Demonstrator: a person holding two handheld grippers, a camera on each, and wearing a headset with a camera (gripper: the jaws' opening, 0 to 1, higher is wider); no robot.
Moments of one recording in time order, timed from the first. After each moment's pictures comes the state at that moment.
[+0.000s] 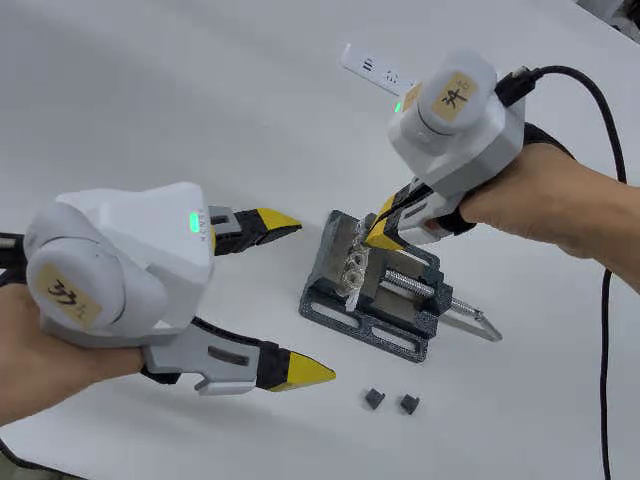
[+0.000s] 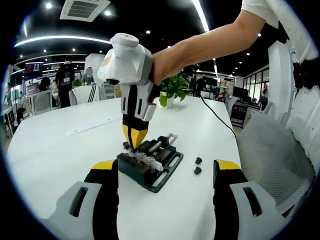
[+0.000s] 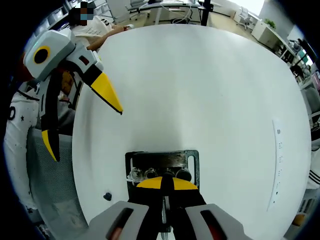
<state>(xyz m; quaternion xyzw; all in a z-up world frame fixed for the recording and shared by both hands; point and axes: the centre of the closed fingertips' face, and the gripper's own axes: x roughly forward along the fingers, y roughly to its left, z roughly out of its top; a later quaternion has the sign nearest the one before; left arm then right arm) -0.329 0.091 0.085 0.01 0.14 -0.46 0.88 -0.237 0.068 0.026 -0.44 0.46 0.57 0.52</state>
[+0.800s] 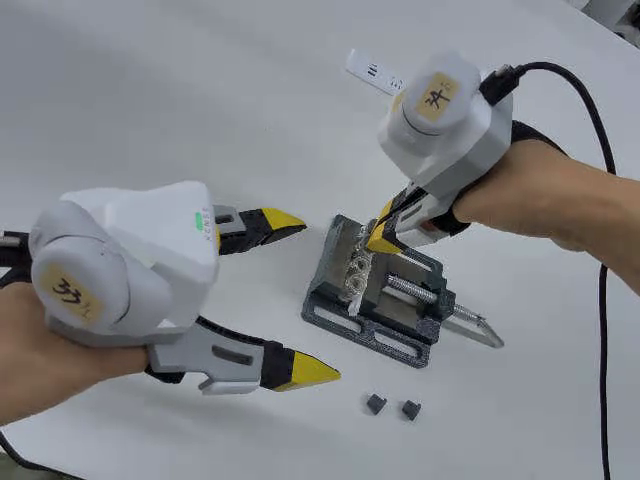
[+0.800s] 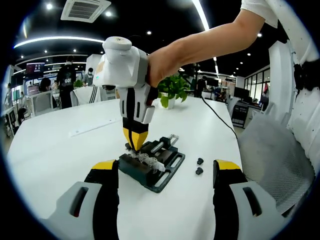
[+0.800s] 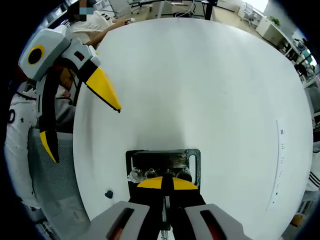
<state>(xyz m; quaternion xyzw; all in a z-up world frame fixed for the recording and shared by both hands) -0.327 0.096 0.086 0.02 0.13 -0.46 0.88 -0.239 0.070 0.026 -0.46 0.48 0.56 0.49</state>
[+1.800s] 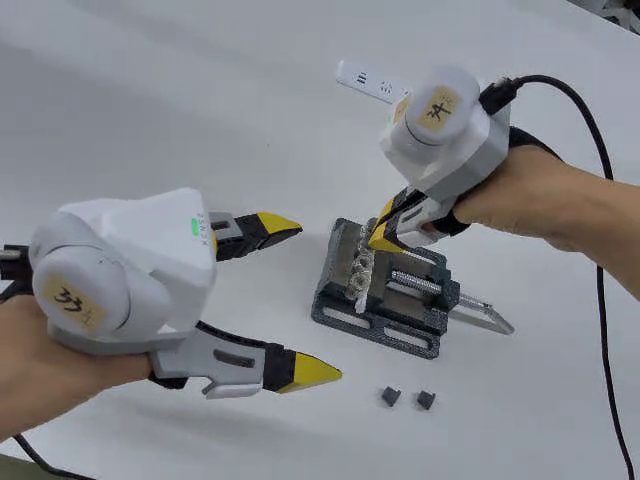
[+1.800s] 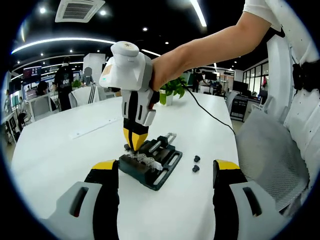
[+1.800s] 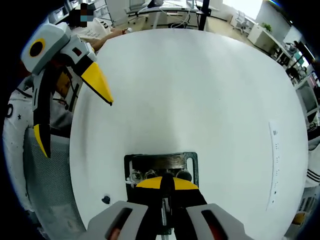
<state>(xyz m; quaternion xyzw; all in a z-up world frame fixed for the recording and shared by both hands) -0.337 0.095 0.100 0.04 0.15 -0.46 0.87 -0.236 0.071 0.028 -0.44 0.44 0.57 0.54</state>
